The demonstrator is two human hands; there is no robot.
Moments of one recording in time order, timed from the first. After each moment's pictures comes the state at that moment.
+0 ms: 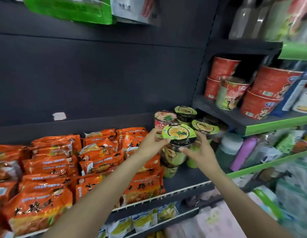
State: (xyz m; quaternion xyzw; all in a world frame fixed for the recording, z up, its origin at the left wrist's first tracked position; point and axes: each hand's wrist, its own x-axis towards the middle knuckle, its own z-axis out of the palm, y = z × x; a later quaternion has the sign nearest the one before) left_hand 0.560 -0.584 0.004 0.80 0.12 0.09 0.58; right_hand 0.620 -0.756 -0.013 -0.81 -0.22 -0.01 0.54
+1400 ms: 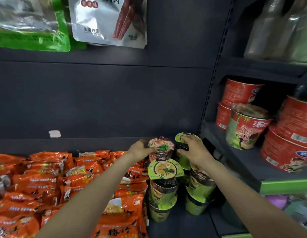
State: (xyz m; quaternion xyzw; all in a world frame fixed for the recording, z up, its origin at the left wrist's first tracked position) left_hand 0.691 -0.545 0.017 0.88 0.29 0.06 0.38; right_hand 0.820 -0.717 0.025 -0.90 -0.39 0.04 0.20
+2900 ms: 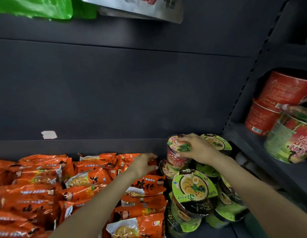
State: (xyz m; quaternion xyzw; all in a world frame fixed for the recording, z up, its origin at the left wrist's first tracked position) left_hand 0.703 -0.468 -0.064 0.91 0.19 0.01 0.37; right_hand 0.829 -0.636 0.026 -0.89 -0.42 0.11 0.14
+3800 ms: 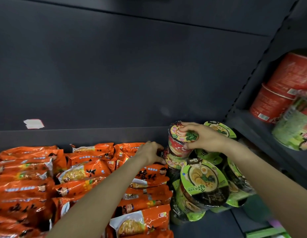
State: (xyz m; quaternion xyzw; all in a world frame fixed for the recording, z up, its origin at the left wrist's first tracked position) left_hand 0.741 -0.457 -0.088 0.96 0.13 -0.05 0.25; right_hand 0.832 -0.631 0.025 -0.87 -0.43 0.18 0.19
